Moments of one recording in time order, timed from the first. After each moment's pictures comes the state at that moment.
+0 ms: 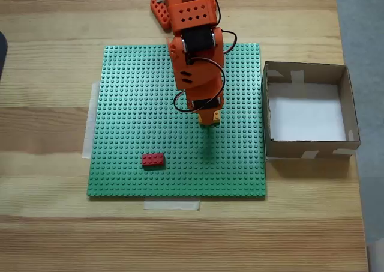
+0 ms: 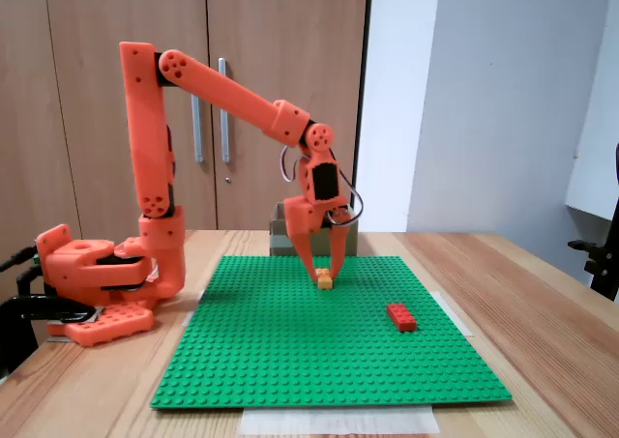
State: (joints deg) arm -14.1 91.1 114.7 56.7 4.7
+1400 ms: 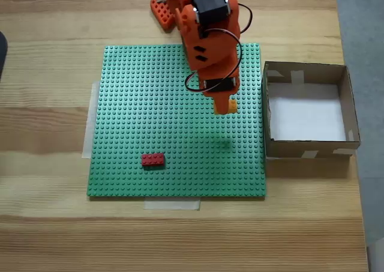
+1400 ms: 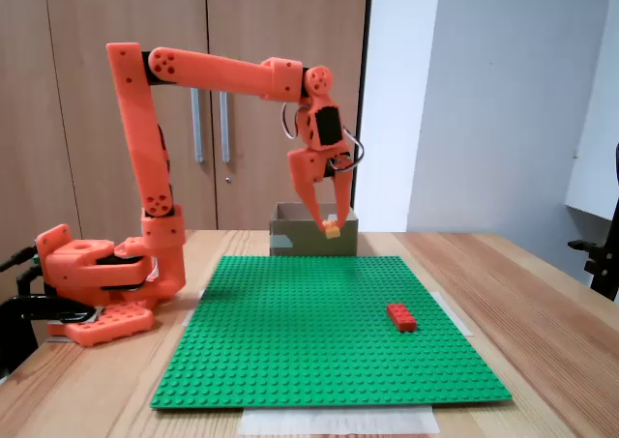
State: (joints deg) arm -21.2 96.2 96.0 74.8 15.0
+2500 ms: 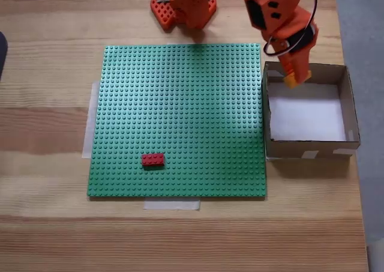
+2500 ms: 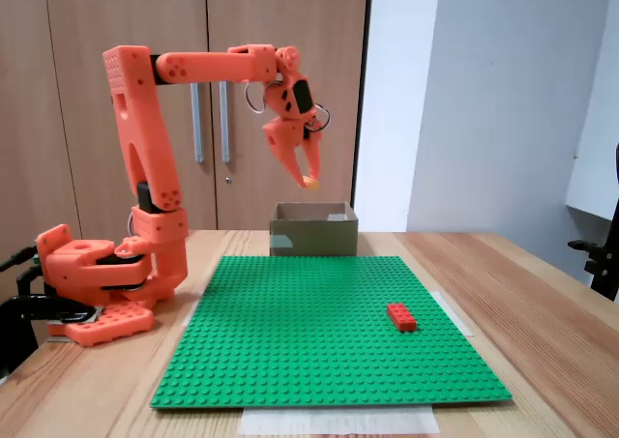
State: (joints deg) arm -43.4 96.2 86.1 73.7 9.6
